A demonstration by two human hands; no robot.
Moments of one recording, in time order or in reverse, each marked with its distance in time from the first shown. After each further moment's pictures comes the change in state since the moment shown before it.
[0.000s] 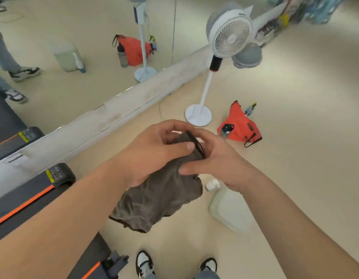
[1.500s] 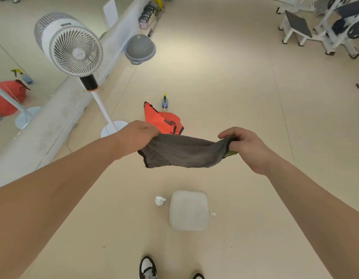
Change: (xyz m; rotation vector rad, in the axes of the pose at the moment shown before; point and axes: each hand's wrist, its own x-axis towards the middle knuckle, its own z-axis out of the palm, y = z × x) left_hand 0.343 0.031 0.300 0.895 -0.385 0.026; right_hand -0.128 0.156 -0.422 0.122 0.846 0.163
